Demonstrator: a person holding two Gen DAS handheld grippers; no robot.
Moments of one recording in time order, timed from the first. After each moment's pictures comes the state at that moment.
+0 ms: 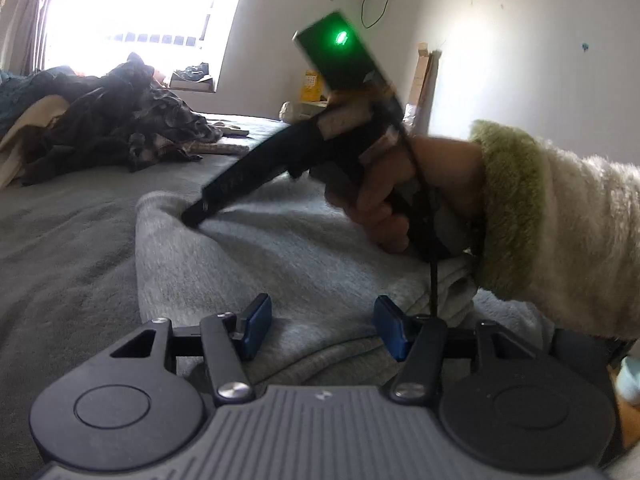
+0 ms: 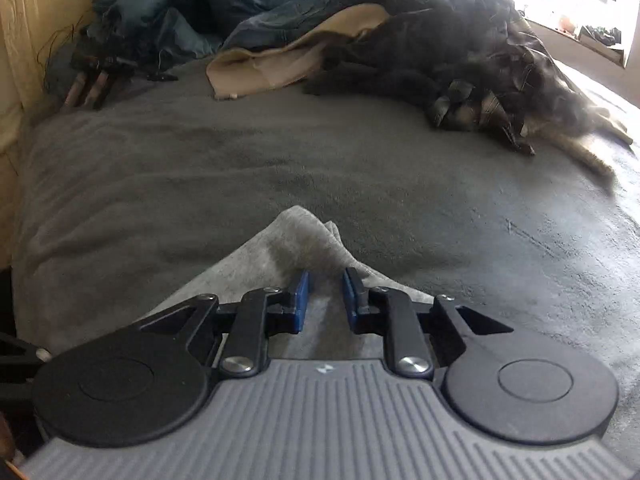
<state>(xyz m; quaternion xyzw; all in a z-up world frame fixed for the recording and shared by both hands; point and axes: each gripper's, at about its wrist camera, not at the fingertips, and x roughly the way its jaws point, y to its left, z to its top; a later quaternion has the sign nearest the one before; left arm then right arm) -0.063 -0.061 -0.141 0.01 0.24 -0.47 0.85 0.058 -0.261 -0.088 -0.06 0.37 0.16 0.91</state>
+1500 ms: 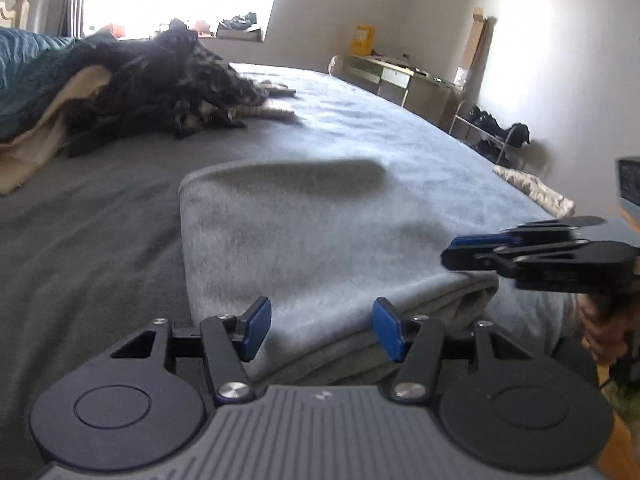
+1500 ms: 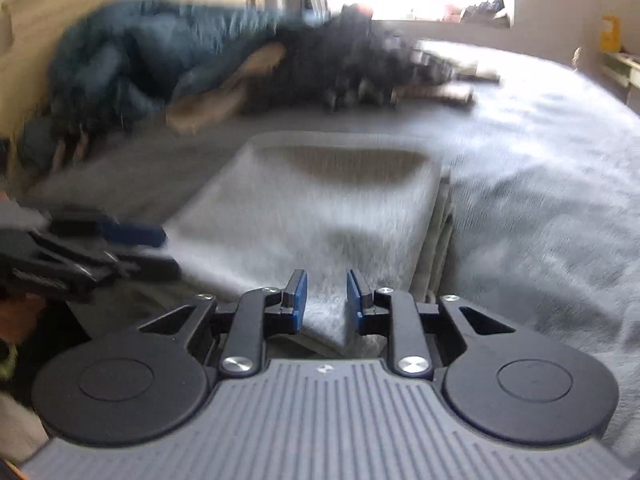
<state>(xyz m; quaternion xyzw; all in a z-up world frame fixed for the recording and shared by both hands) -0.068 -0.067 -0.083 0.04 0.33 -0.39 0.86 -0.140 -0.306 -0.064 0.05 0.30 0.04 0.95</state>
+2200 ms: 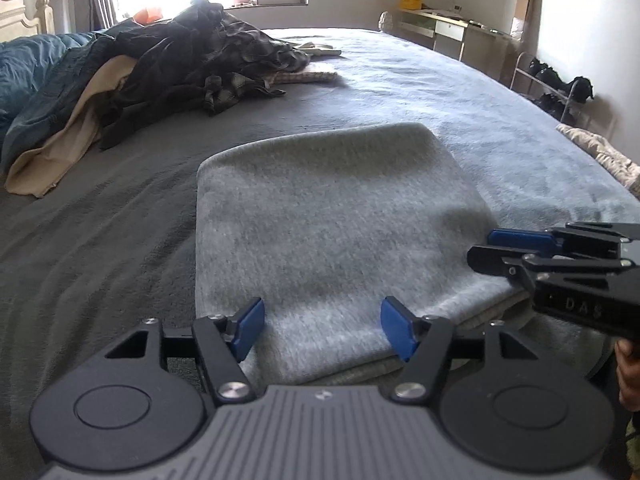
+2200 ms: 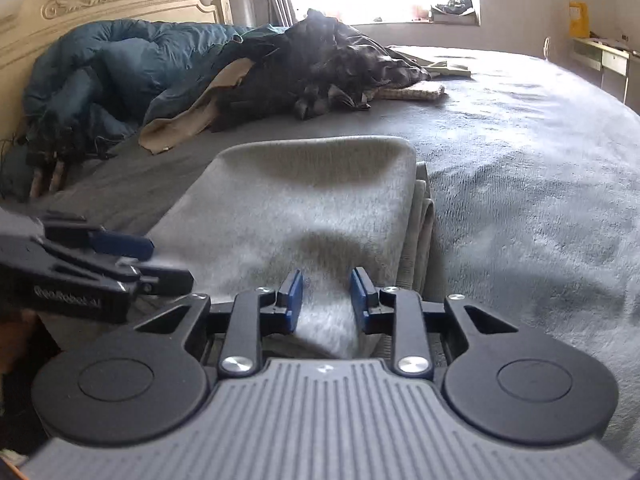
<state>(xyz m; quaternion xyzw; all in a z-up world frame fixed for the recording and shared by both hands) -0.065 -0.122 -0.091 0.12 0.38 -0.29 0.87 -0.128 -0.317 -0.096 0.08 0.30 0.00 0.95</state>
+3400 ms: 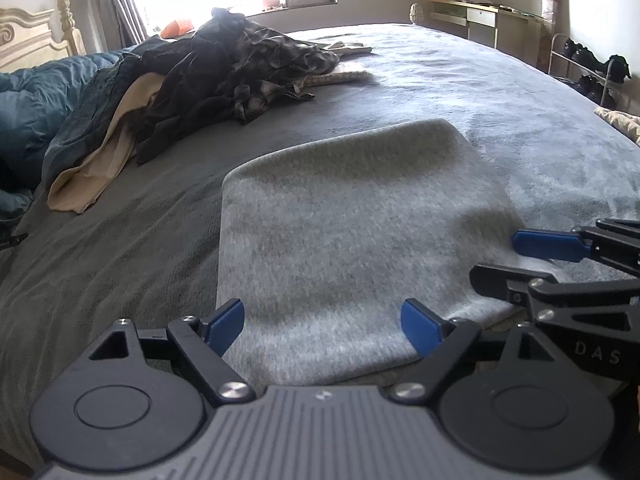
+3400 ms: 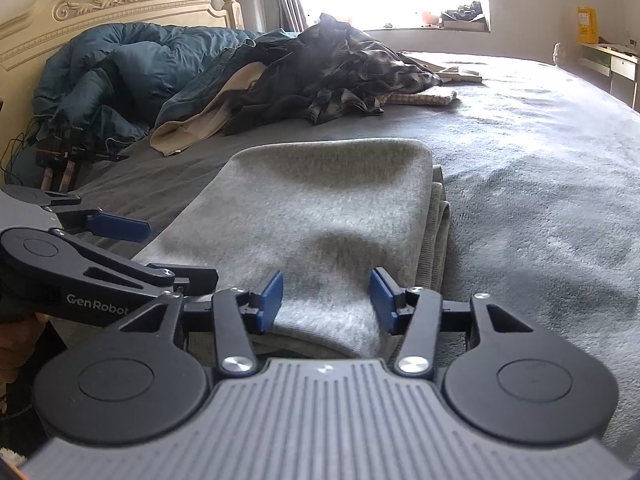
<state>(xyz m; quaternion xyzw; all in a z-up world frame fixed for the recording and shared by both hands) -0.074 -0.144 -0.084 0.17 0.37 -0.22 0.89 -0.131 -0.312 -0.099 0.08 0.29 0.01 0.95</state>
